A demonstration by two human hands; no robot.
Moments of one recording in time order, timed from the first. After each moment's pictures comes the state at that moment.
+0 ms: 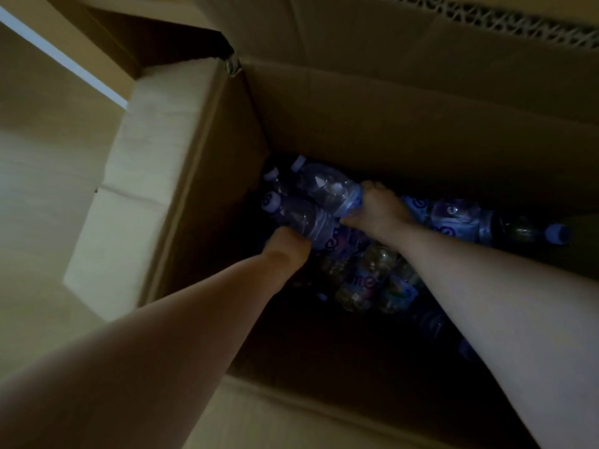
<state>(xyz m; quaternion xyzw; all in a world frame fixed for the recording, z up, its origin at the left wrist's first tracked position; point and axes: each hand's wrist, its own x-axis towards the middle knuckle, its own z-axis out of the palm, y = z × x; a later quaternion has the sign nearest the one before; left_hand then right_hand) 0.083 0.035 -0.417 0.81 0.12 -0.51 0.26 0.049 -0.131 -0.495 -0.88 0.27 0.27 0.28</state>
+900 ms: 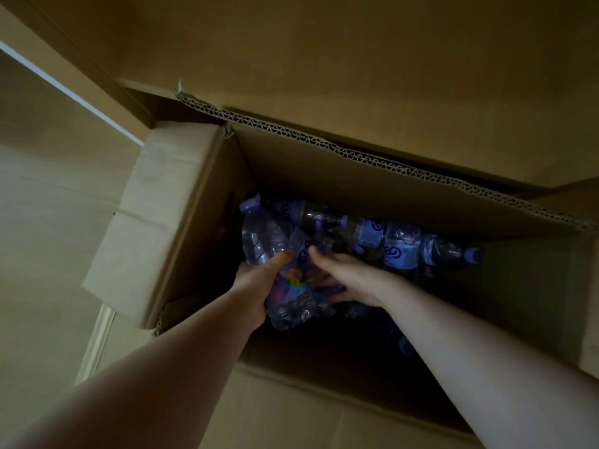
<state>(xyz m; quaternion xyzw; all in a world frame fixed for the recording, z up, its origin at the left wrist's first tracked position) 0.053 0.042 -0.359 0.61 0.37 -0.45 0.53 -0.003 -0.111 -0.393 -0.55 0.37 0.43 0.61</state>
